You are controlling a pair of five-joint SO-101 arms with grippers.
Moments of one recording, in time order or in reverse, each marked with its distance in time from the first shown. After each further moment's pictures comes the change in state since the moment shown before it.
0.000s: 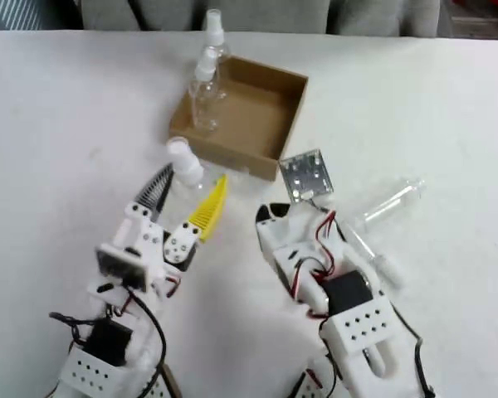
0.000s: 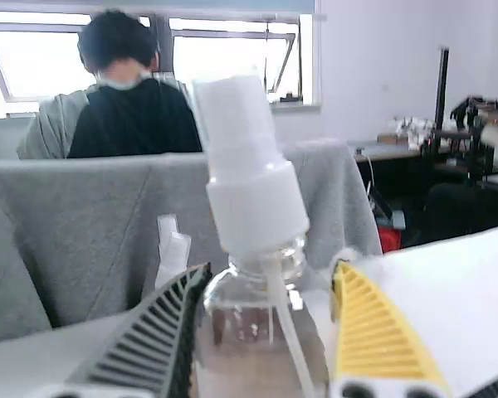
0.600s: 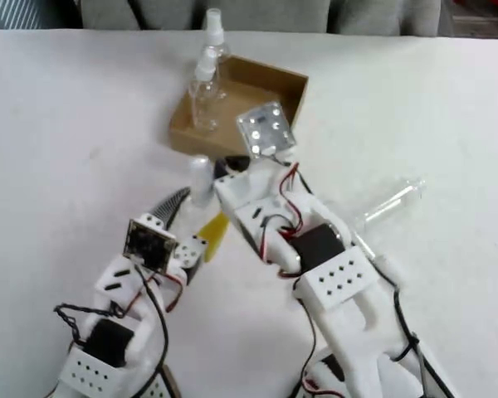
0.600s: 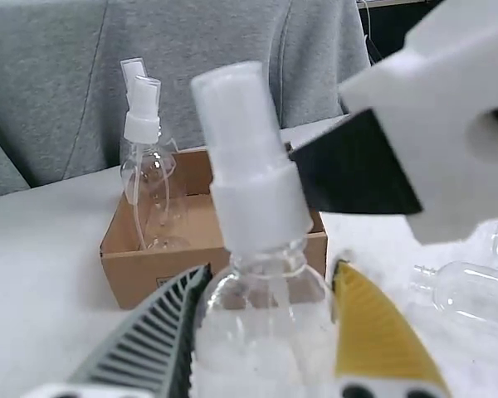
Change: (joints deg) left arm 0.6 0.0 0.0 21.1 -0.3; right arm -5.7 20.6 -24.7 -2.5 0.0
